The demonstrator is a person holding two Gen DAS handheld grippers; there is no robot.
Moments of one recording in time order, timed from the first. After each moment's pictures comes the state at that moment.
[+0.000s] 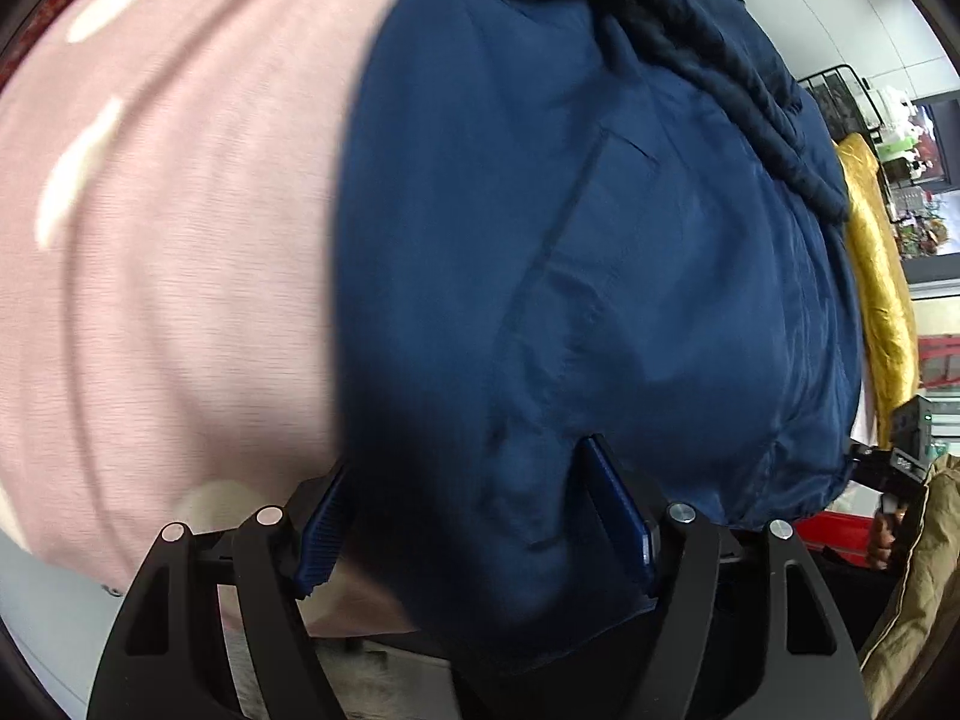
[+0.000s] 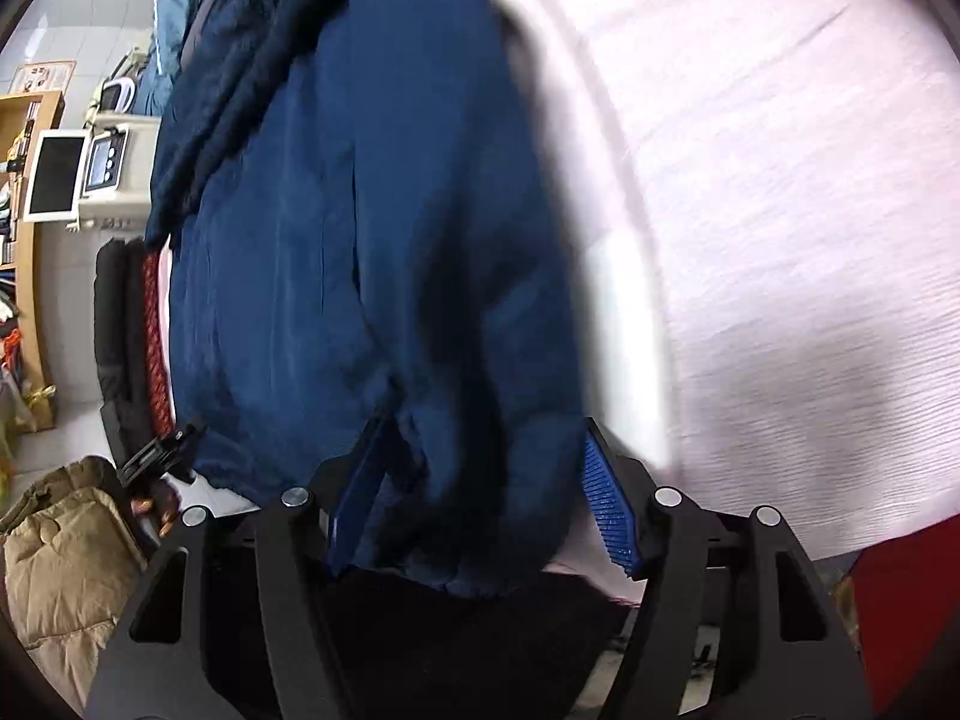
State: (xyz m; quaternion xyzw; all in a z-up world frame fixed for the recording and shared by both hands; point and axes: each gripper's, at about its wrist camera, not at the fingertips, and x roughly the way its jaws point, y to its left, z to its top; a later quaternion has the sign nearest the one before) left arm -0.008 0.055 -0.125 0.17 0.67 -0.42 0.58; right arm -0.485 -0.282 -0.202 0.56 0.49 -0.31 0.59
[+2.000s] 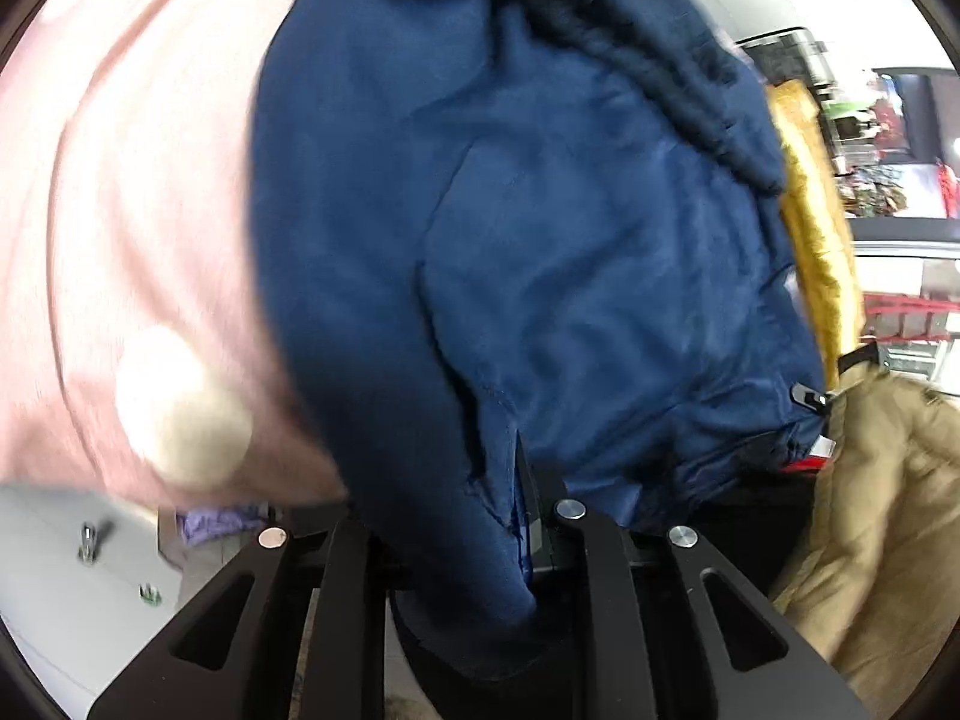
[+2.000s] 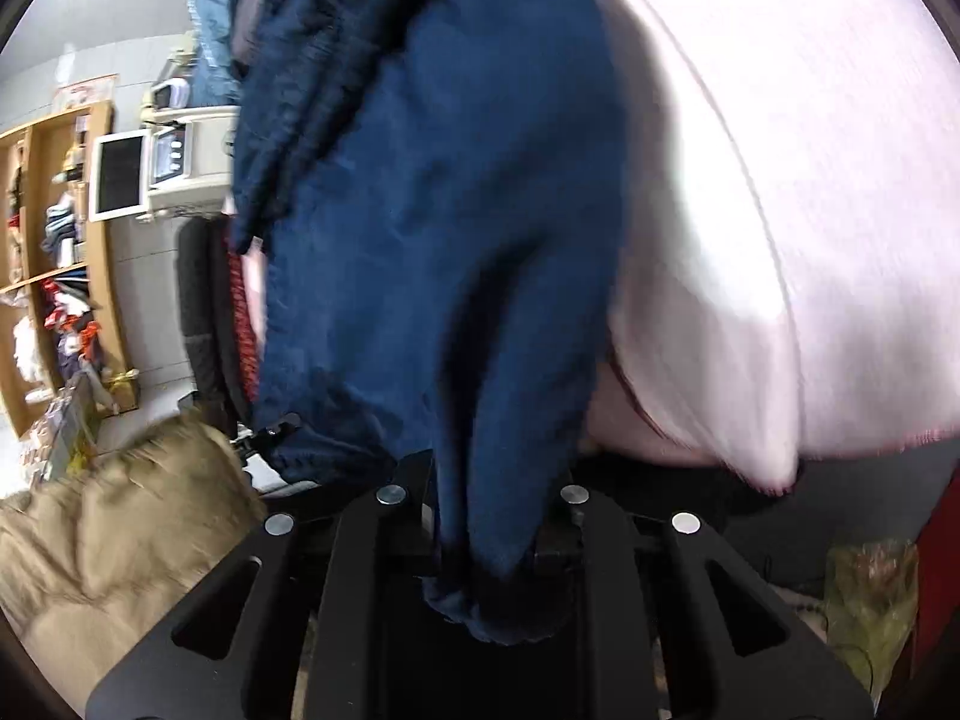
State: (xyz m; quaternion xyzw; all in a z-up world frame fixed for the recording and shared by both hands) left arm -0.036 0.039 -0.077 0.15 0.70 -0.47 0.51; right arm -0.470 -0.276 -0.165 0.63 0.43 -0.22 0.61
